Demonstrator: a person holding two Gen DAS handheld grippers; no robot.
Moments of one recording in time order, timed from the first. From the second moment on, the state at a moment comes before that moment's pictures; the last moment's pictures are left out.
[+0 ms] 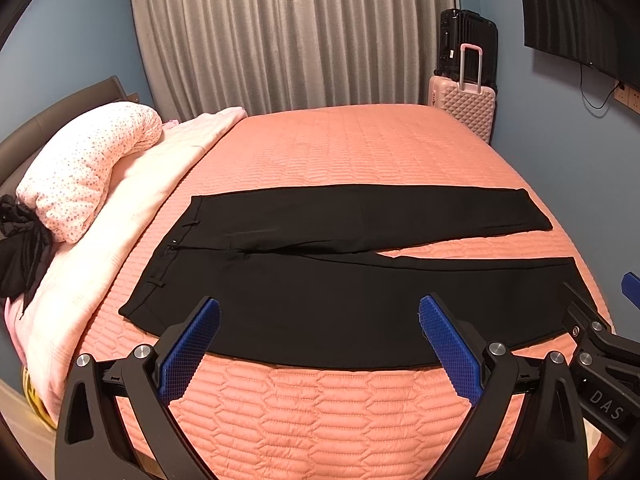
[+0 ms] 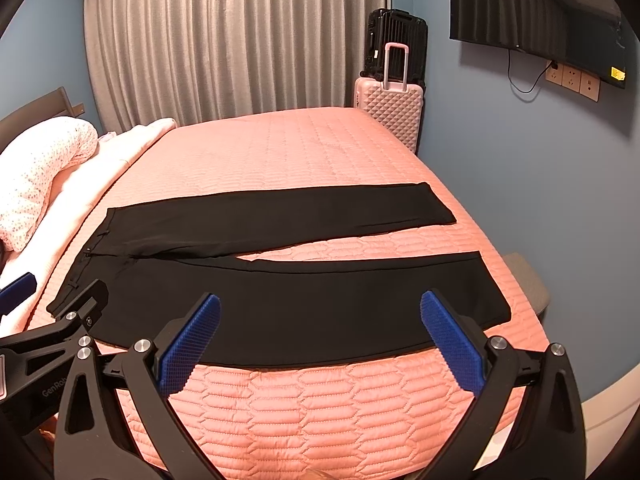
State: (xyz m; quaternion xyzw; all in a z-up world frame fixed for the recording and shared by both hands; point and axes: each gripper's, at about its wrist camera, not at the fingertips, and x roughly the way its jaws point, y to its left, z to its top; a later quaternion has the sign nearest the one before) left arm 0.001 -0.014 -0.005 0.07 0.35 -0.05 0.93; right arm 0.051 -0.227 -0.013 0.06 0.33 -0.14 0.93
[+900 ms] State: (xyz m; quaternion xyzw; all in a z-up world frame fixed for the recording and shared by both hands) left arm 0.059 -0.017 -0.039 0.08 0.37 -0.01 0.93; right arm 0.160 -0.360 -0.065 0.03 0.34 -0.14 0.93
